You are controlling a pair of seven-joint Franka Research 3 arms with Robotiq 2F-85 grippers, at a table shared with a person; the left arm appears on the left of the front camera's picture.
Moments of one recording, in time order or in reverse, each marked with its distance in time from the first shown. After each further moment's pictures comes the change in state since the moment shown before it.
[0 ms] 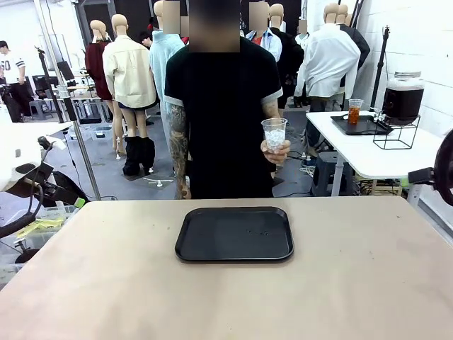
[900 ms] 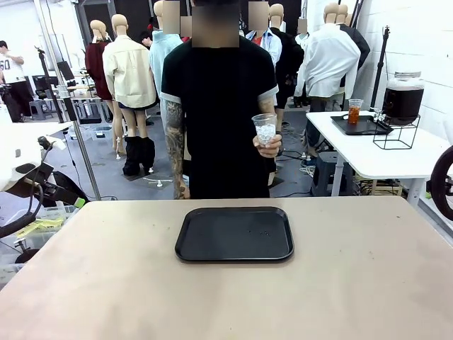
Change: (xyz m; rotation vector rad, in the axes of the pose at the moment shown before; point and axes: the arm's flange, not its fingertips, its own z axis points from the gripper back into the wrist) left arm 0.000 0.000 0.000 0.000 0.000 0.000; right arm -0.020 -0.009 0.015 -0.218 0.050 -0.170
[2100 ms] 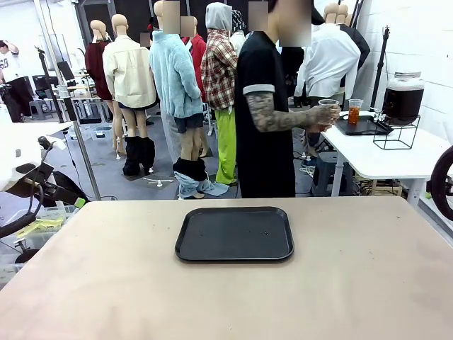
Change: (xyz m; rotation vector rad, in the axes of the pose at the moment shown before) left arm 0.000 0.000 0.000 0.000 0.000 0.000; right arm 0.000 0.000 0.000 0.000 0.000 0.000
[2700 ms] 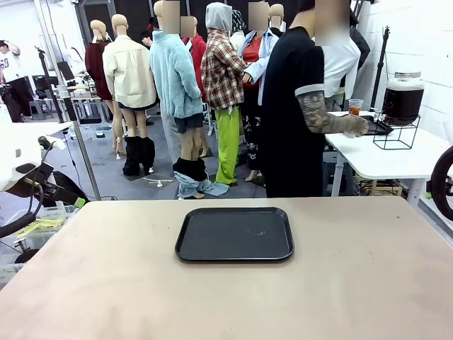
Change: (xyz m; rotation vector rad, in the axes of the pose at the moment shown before) left arm 0.000 0.000 0.000 0.000 0.000 0.000; right arm 0.000 0.000 0.000 0.000 0.000 0.000
